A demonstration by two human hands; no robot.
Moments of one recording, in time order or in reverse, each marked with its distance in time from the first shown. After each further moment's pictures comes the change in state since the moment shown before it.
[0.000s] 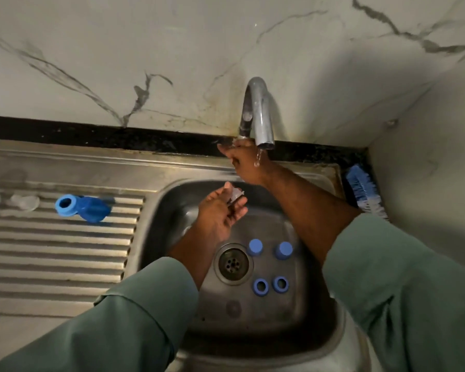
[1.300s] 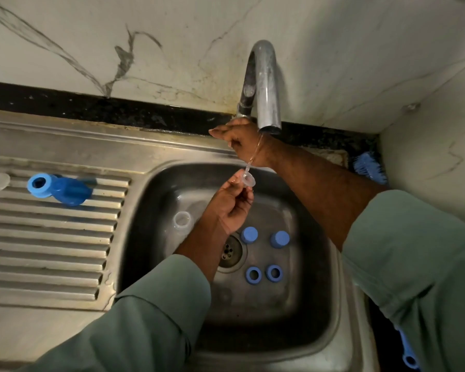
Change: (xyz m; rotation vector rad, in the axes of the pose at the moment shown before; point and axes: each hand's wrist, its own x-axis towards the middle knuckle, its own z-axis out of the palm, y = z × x) left_hand 0.023 -0.026 0.016 -0.348 -0.111 -0.160; right_hand 0.018 0.019 -0.002 -0.047 -0.109 -0.232
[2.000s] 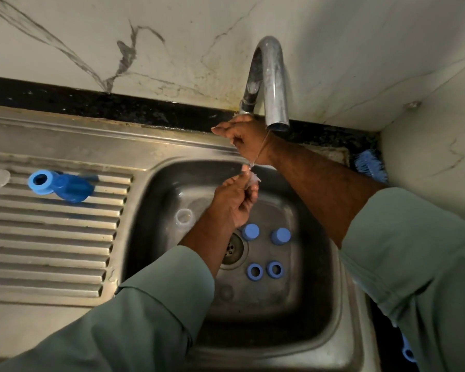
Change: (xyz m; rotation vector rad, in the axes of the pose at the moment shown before) left_hand -0.001 0.001 0.009 0.276 0.032 0.037; right_hand -0.003 -0.014 -0.007 -0.062 -0.053 0.063
